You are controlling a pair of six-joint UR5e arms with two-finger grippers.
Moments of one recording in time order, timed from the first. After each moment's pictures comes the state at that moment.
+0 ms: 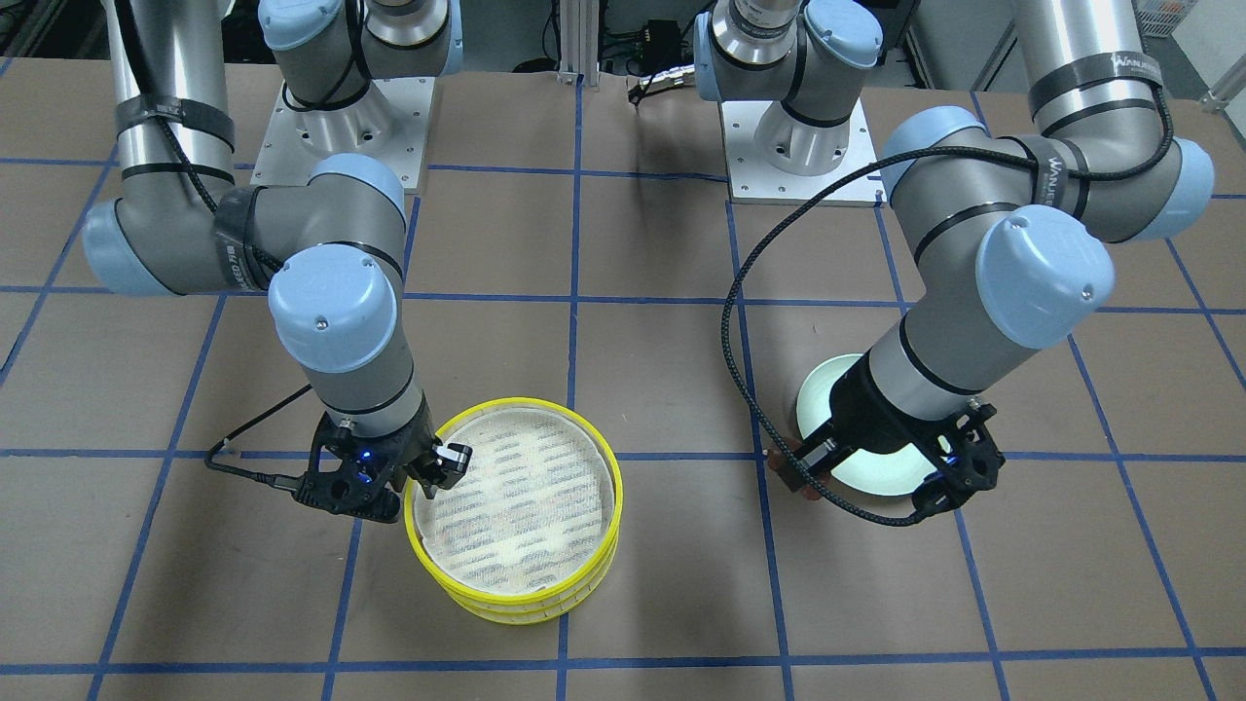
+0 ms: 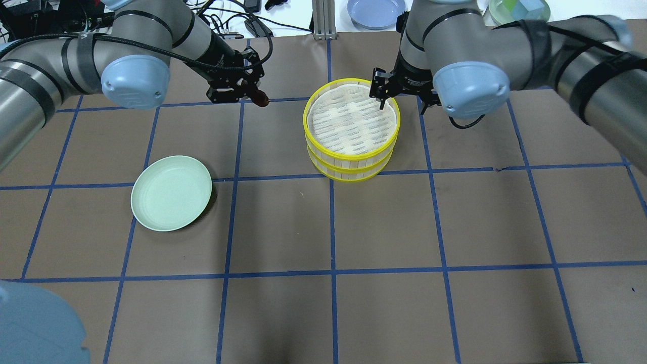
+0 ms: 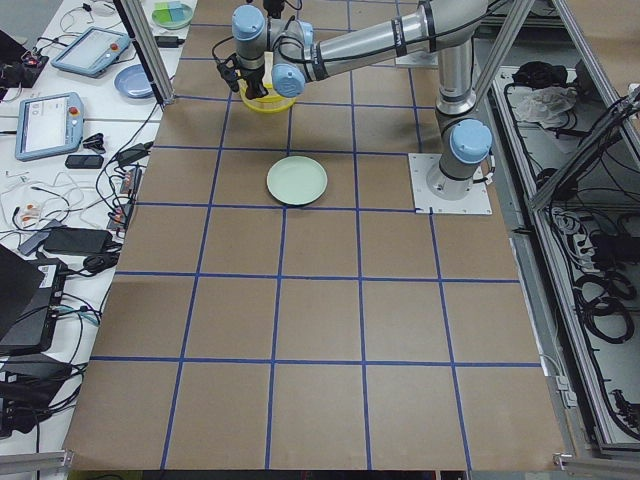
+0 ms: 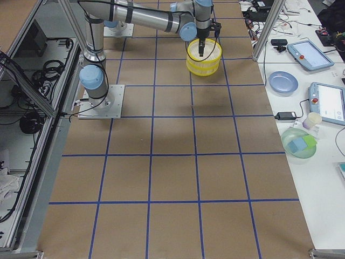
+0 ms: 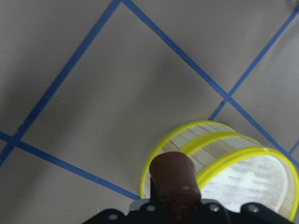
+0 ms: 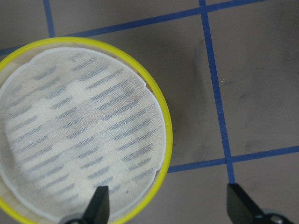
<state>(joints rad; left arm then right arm) -1.59 -1.93 -1.55 -1.08 1.19 -0.71 1.70 -1.35 1.60 -1.95 -1.54 0.26</state>
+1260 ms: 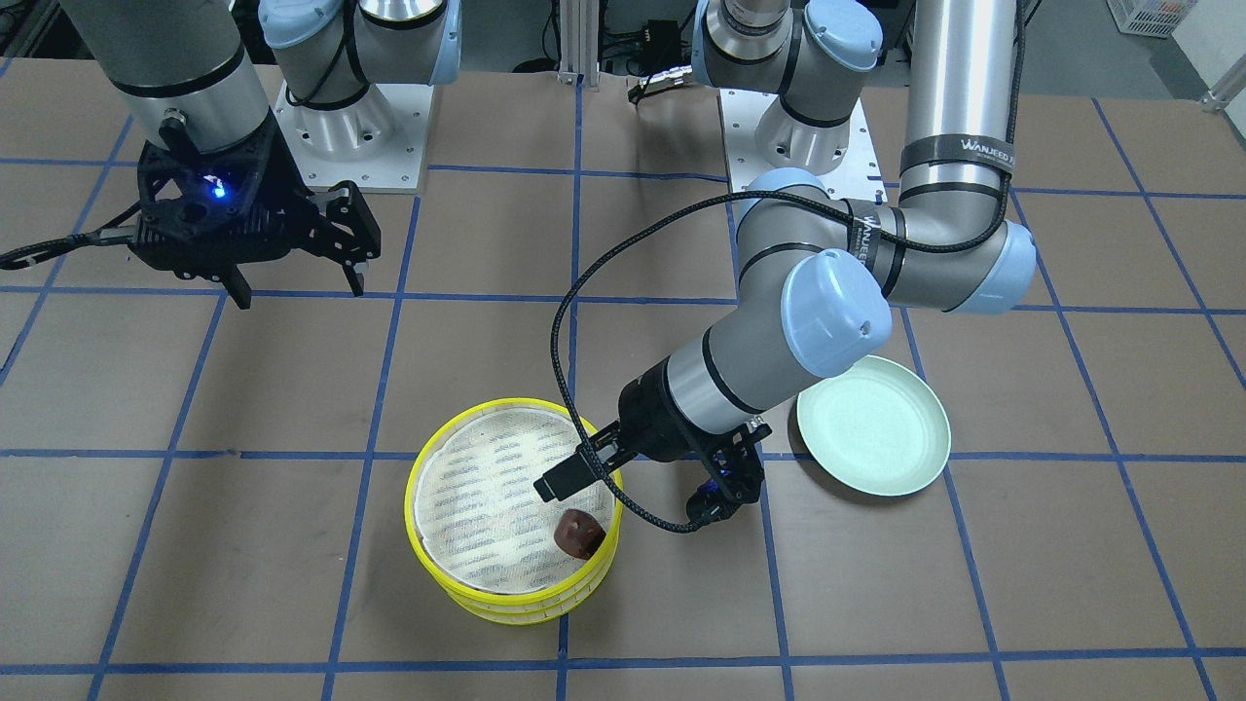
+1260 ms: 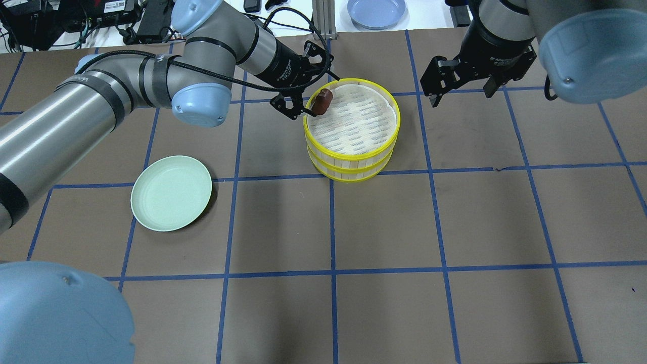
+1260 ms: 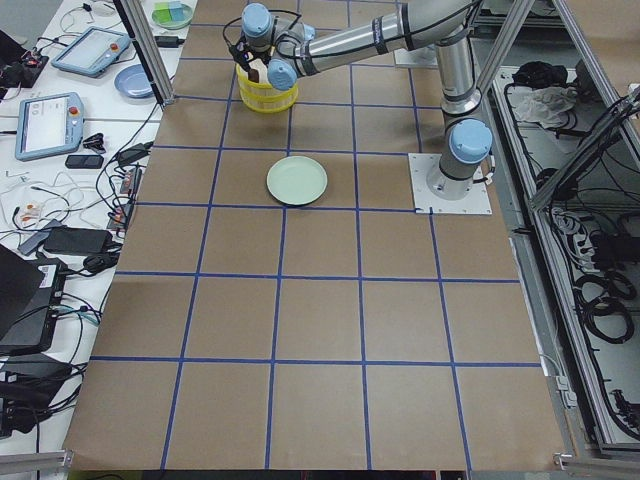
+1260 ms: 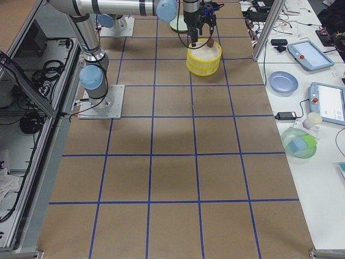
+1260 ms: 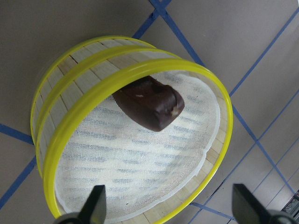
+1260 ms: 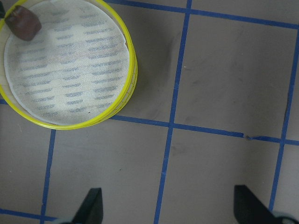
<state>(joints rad) -1.70 -2.02 -1.55 -0.93 0.97 -0.92 1.59 -1.54 1.59 -1.73 -1.54 -0.12</state>
